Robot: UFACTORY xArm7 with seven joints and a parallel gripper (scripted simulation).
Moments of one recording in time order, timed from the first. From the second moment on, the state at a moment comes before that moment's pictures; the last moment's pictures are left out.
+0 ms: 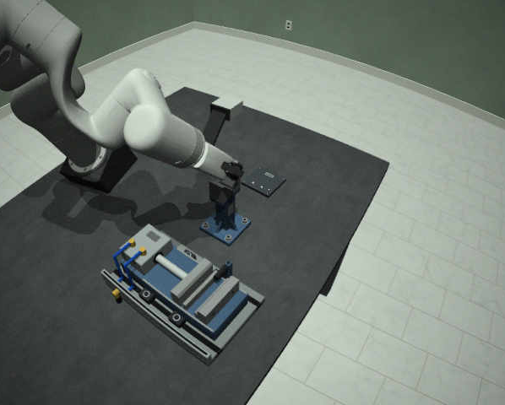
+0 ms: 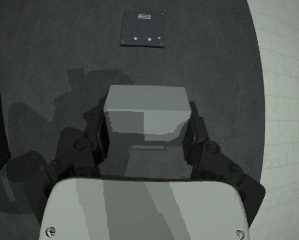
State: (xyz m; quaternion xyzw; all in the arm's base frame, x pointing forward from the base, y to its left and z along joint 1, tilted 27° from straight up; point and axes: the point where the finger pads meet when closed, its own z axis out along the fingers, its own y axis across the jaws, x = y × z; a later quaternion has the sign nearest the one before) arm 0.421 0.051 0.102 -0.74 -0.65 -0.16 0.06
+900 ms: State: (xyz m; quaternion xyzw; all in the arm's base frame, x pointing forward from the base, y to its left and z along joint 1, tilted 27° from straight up) arm 0.420 0.052 0.102 -0.75 -0.65 -0.12 0.03
